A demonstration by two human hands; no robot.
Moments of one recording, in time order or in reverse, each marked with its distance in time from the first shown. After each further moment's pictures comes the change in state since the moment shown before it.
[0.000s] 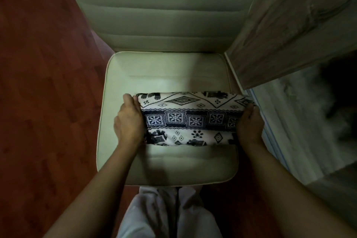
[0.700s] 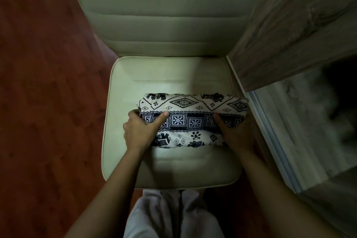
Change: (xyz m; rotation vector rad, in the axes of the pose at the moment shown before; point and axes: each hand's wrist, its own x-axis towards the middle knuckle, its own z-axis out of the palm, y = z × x) left_hand -0.010 -0.008 0.005 -0.235 -0.282 -0.229; right_hand -0.013 0.022 0.029 -0.089 -0.155 0.018
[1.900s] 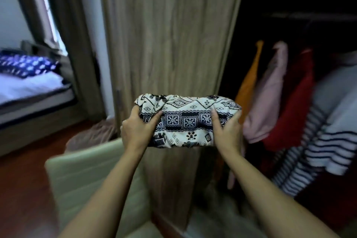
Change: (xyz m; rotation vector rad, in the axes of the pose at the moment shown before) left_hand -0.297 0.441 -0.306 -0.485 0.243 1.185; right_hand -0.251 -0.345 -0.453 0.209 1.168 -0.469
